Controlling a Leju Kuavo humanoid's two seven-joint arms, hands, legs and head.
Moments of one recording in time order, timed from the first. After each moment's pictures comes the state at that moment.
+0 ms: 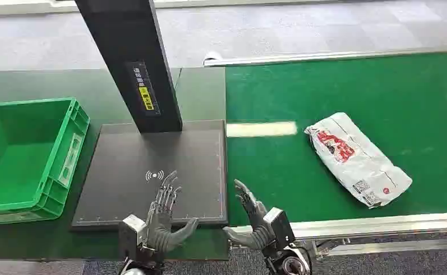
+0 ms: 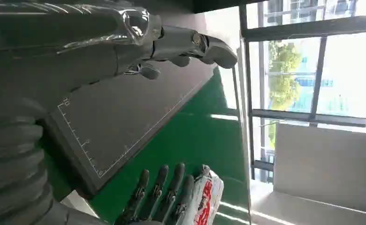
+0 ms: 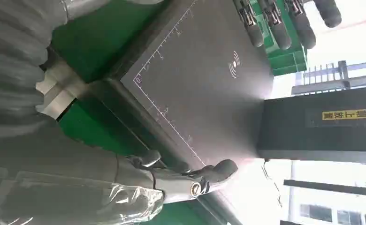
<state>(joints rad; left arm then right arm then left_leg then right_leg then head) 0.04 -0.19 -0.29 -1.39 -0.01 -0.03 -0.56 -0.10 0.16 0.20 -1.03 0.00 0.24 -0.58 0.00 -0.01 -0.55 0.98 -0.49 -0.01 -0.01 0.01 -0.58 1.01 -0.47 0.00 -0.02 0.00</state>
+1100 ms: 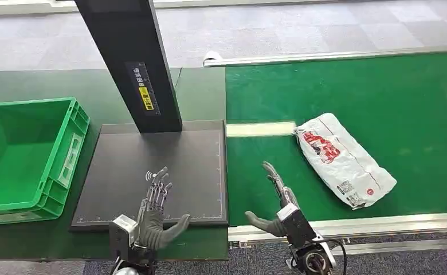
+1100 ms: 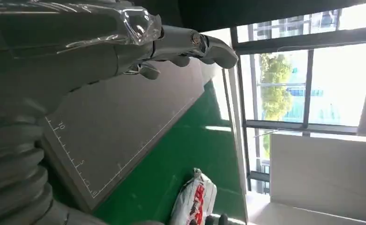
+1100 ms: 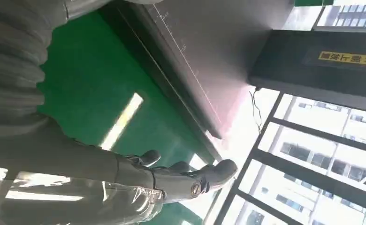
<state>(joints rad) 0.05 -0.19 -0.24 -1.44 -0.04 -0.03 -0.56 -0.06 0.10 0.12 -1.31 0.22 0.09 -0.54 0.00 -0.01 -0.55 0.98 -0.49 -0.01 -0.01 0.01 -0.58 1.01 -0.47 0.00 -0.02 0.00</state>
